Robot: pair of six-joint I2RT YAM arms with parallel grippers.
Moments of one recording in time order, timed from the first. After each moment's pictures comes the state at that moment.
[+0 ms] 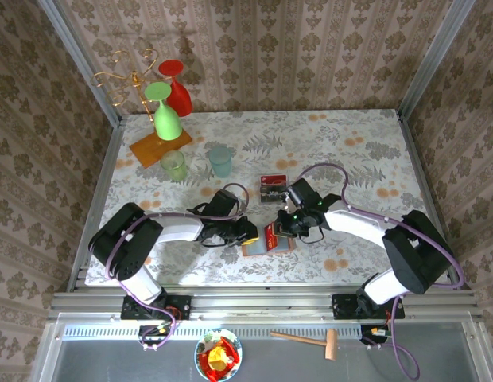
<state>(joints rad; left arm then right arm) -0.77 1.64 0.66 0.04 0.56 -1.00 0.60 1.50 0.81 -0.42 -0.39 0.73</state>
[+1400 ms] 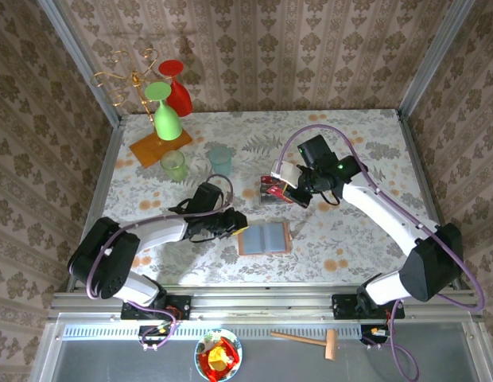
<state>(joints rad) -0.64 1.46 0.62 -0.03 0.55 -0.95 0.49 1.45 1.27 -0.83 -0.24 -0.69</state>
